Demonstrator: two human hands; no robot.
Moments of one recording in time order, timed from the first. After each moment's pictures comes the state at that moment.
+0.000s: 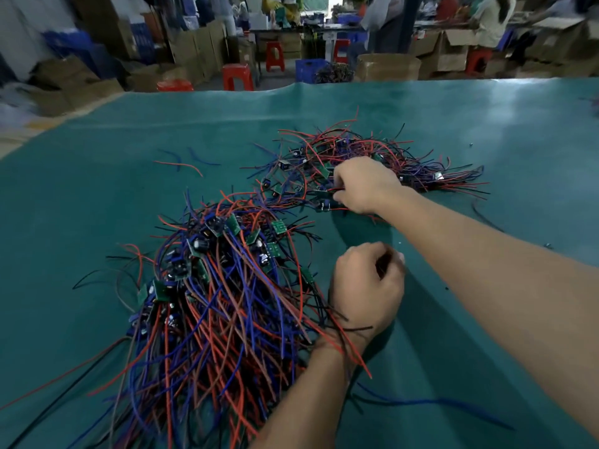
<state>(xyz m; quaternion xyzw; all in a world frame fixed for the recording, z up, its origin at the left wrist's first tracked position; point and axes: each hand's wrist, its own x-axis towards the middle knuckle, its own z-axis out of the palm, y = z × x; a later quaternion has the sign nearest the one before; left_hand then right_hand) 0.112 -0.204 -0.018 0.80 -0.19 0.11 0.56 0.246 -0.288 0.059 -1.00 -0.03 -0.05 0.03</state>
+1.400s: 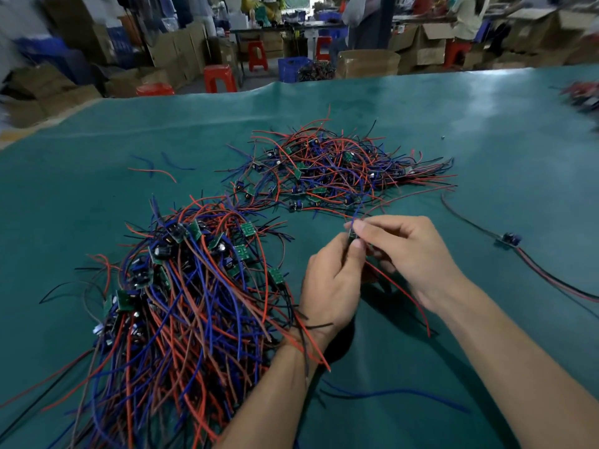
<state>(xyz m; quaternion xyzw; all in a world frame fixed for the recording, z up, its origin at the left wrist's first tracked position) 0.104 -0.201 -0.006 0.77 -0.19 0.04 0.61 0.099 -0.333 0.012 -0.71 0.00 -0.10 0.69</state>
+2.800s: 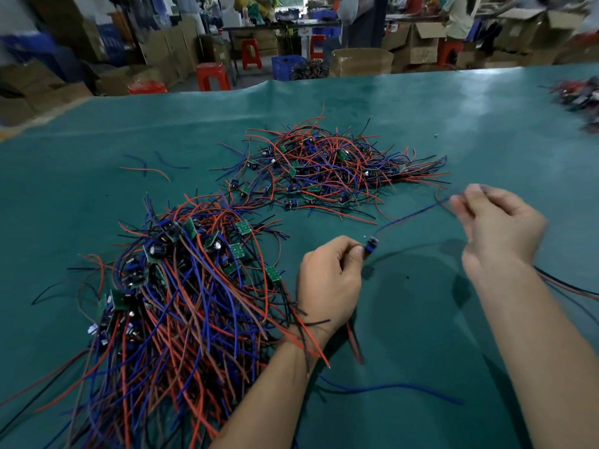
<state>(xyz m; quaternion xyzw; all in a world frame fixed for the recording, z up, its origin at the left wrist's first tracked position) 0.112 -0.205 -0.022 0.81 -0.19 0.10 0.54 0.102 -0.405 0.027 -0.46 0.25 -0.42 0.74</state>
